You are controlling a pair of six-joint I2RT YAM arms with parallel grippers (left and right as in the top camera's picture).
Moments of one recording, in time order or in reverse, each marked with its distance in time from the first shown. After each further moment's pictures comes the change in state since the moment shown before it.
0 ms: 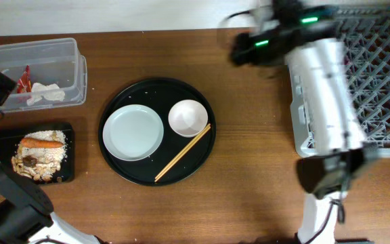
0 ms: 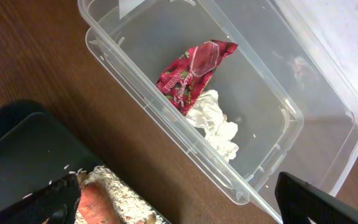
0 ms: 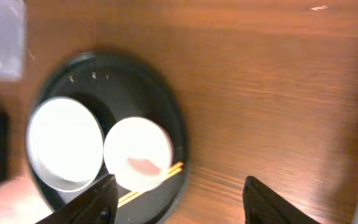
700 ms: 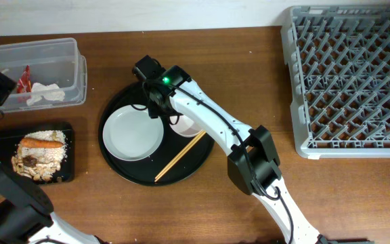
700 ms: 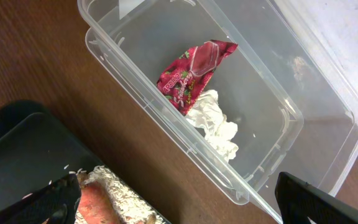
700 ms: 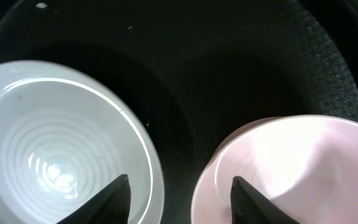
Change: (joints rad) left arm 0.000 0.000 0.000 0.000 0.000 0.000; right arm 0.437 0.379 -0.007 0.202 0.254 0.387
